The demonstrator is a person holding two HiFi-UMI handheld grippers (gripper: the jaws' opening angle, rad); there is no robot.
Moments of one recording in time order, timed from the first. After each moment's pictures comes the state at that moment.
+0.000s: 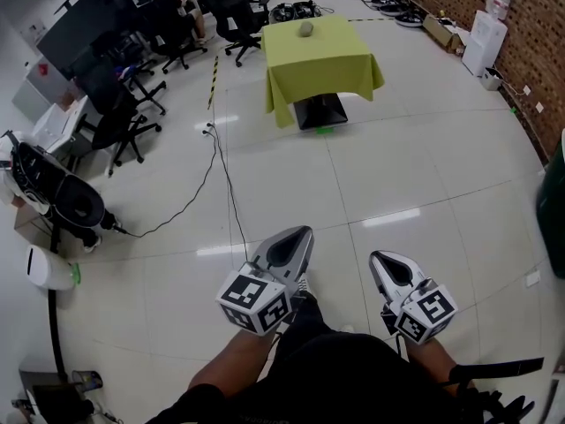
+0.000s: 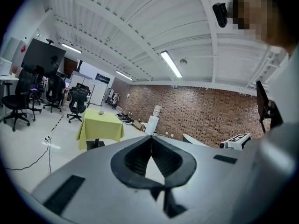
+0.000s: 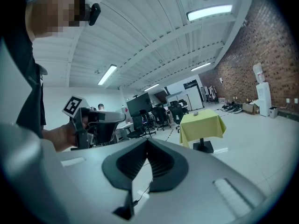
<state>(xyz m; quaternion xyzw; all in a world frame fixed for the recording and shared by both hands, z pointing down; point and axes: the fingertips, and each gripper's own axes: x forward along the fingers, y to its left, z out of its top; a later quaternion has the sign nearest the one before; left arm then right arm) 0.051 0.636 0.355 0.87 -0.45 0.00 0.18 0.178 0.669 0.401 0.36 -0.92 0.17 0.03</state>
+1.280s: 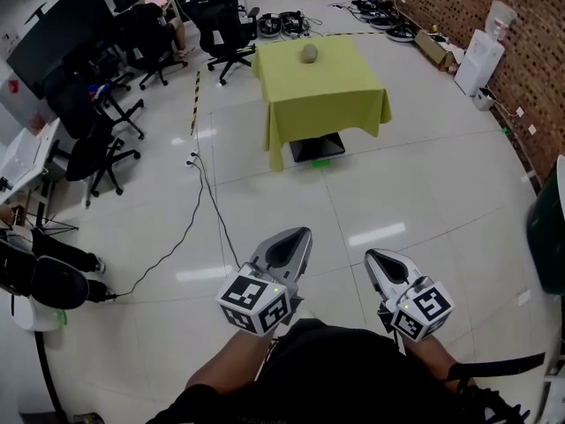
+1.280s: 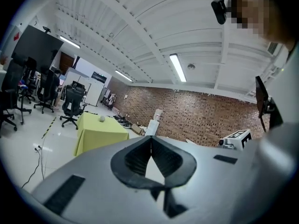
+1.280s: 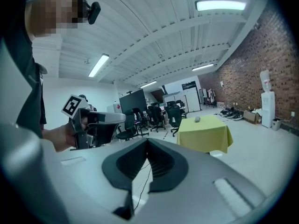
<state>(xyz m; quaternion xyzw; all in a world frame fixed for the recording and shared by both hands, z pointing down) -0.072 0.391 0.352 0.89 -0.42 -0.02 0.18 0.047 0.427 0.386 0.39 -0.91 0.14 0.06</state>
